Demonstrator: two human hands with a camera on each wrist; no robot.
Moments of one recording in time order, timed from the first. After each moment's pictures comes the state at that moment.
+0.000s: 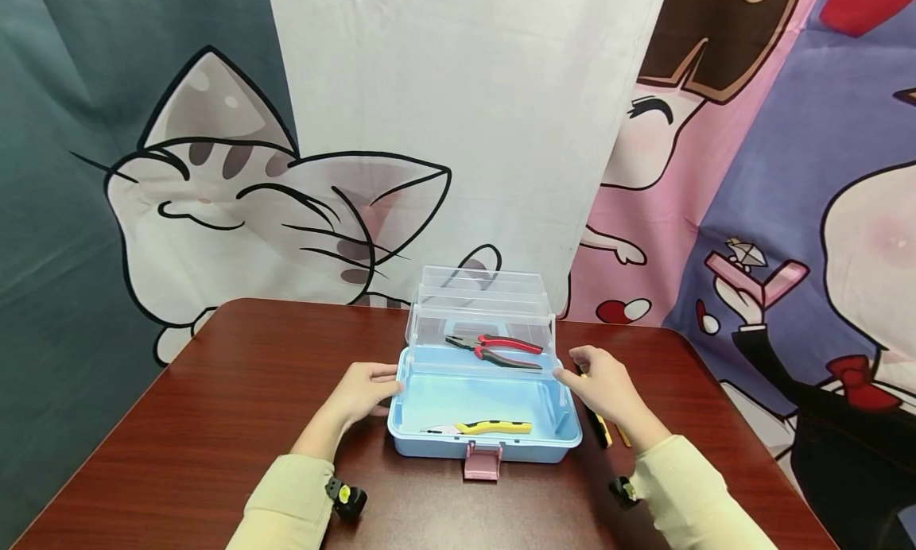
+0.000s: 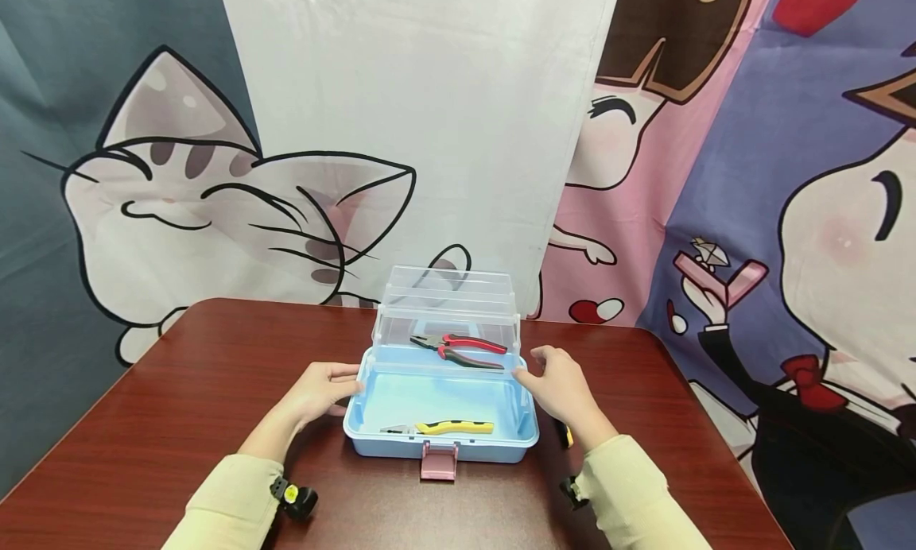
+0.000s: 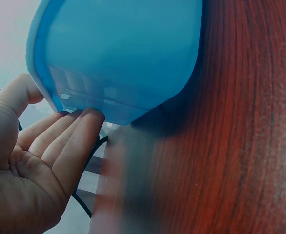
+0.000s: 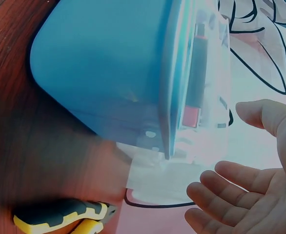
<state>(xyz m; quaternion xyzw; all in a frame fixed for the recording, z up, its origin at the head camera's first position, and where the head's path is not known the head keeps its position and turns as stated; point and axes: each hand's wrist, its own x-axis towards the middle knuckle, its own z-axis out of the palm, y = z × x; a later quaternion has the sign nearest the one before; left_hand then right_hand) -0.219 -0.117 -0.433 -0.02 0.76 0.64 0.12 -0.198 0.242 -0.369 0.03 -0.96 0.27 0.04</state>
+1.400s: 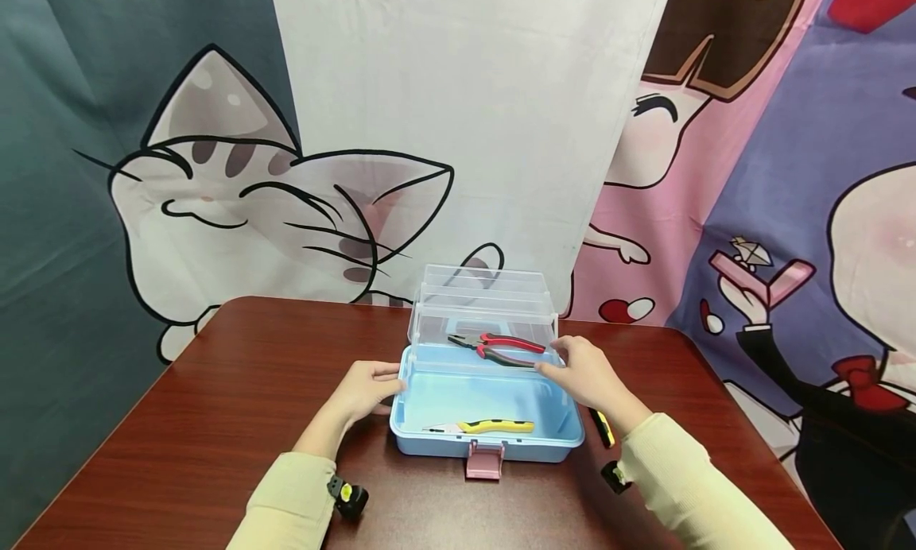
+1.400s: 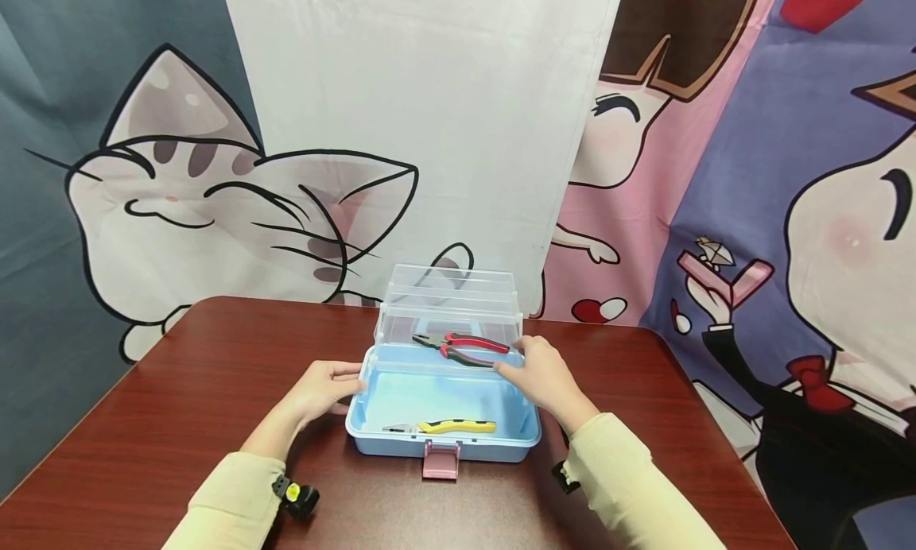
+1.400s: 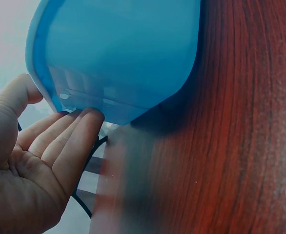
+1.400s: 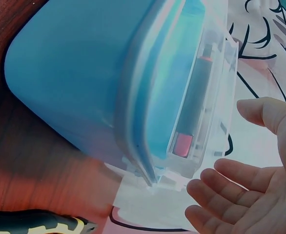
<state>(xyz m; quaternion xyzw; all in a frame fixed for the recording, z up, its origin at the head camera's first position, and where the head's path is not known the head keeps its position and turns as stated) -0.221 -0.117 -0.436 -0.02 0.76 0.64 0.12 -0.207 0.214 -0.358 0.07 -0.97 0.24 0.03</state>
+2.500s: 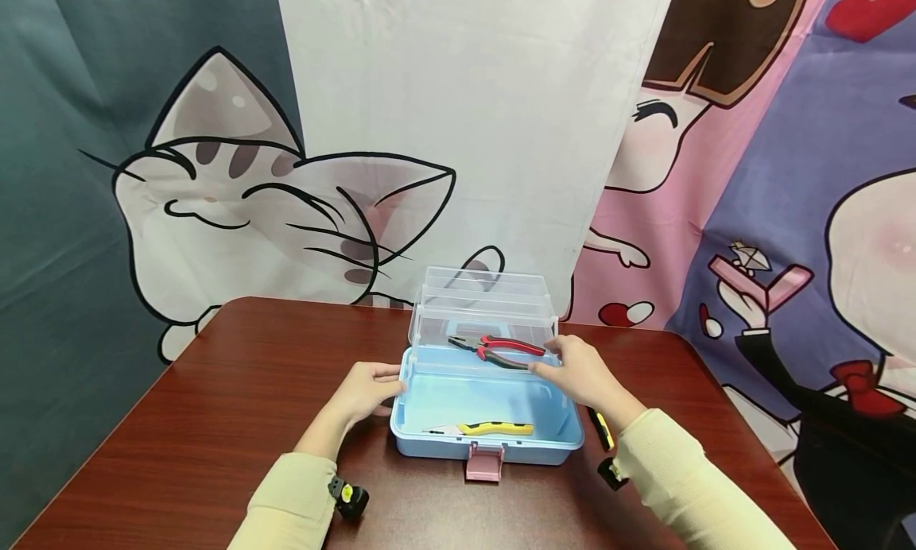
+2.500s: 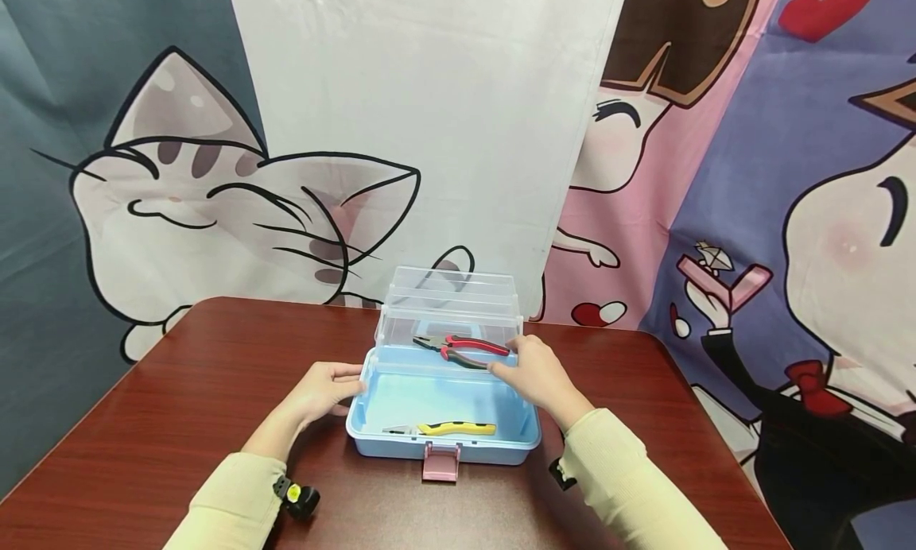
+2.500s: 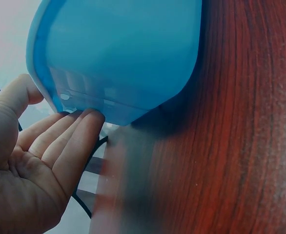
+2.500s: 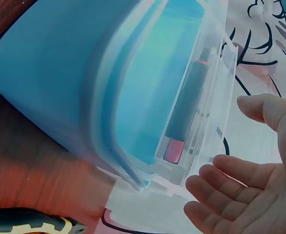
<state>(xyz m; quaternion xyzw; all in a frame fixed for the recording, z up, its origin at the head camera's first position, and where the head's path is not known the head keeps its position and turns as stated) -0.220 -0.117 -0.434 -0.02 0.77 0.63 0.12 -0.211 0.205 -0.353 0.08 -0.97 0.22 0.02</state>
